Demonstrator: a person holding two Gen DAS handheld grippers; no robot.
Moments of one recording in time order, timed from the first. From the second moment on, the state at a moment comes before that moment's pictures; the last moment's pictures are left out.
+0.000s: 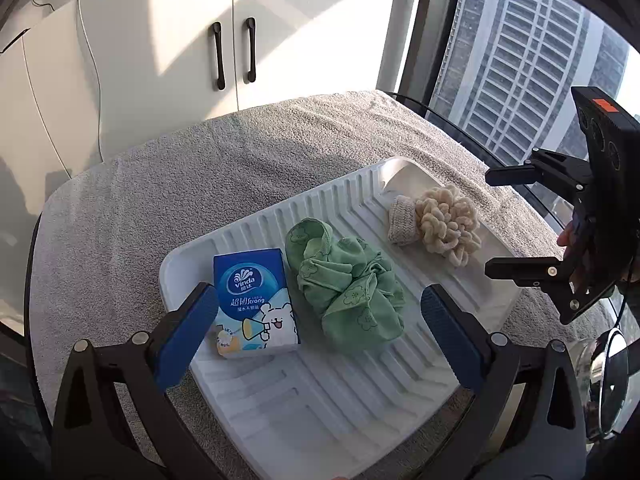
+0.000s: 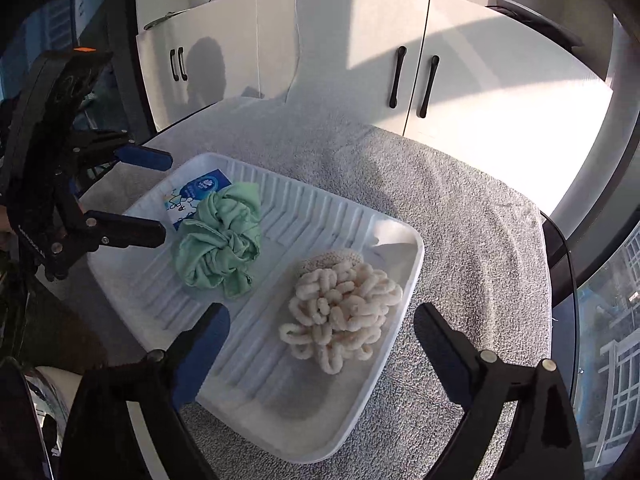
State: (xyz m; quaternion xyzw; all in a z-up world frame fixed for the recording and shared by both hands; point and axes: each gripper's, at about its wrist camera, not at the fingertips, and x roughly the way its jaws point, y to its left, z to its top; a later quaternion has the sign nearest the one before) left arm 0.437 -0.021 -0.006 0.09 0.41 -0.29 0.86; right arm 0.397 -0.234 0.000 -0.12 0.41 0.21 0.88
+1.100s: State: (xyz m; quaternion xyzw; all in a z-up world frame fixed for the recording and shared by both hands) left arm 0.249 0.080 0.051 0.02 0.31 -0.19 0.93; right arm 0.230 -0.311 0.058 0.03 0.31 0.17 0.94
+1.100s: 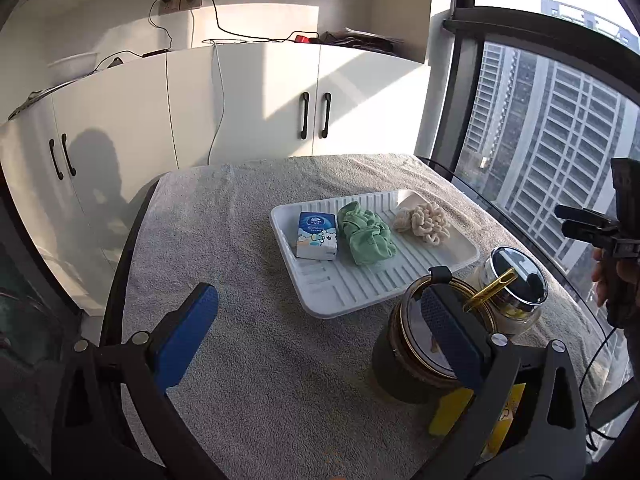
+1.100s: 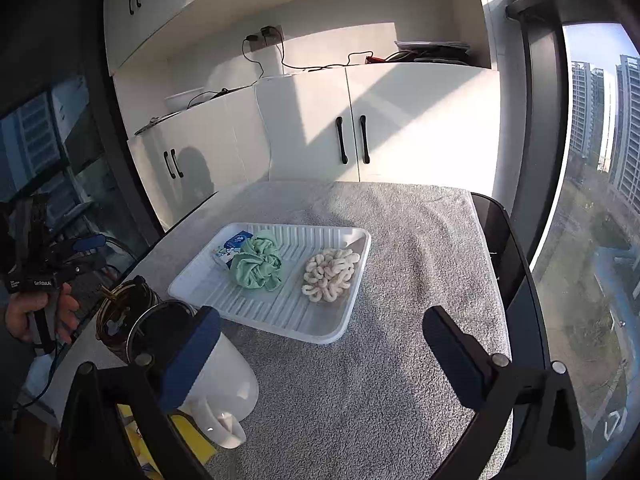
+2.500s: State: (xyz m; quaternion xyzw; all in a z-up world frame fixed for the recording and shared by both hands) left arm 0.107 0.008 -0.060 0.06 0.42 -0.24 0.87; right arm 0.084 -0.174 -0.061 0.00 0.41 0.22 0.89
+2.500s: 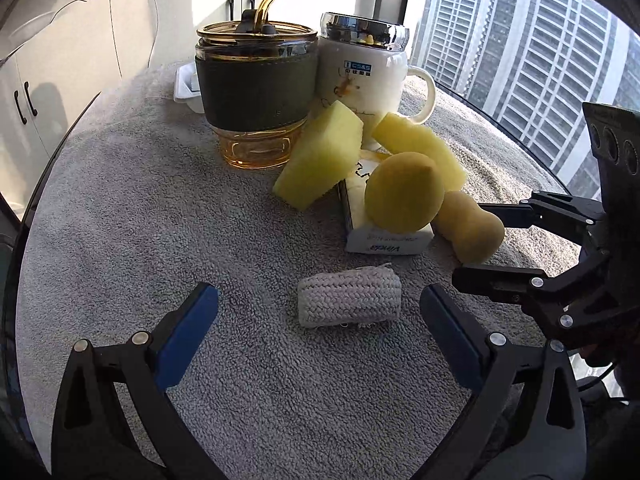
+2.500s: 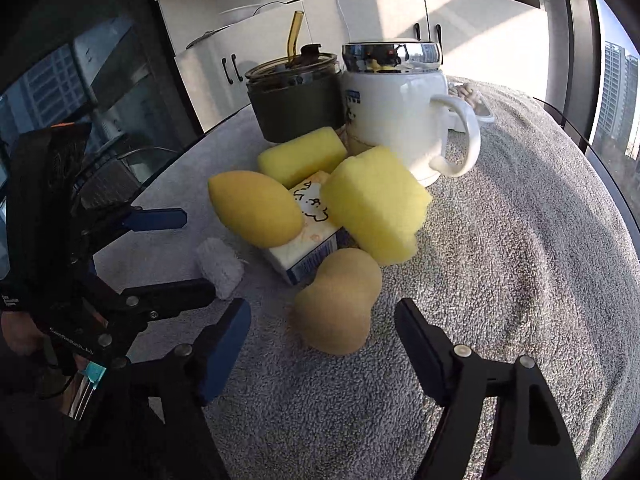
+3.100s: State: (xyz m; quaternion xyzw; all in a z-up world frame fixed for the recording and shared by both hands) left arm 0.094 0.010 -0.057 0.05 0.42 -0.24 0.87; right arm 0.080 -0.176 -0.057 -0.01 0.40 0.20 0.89
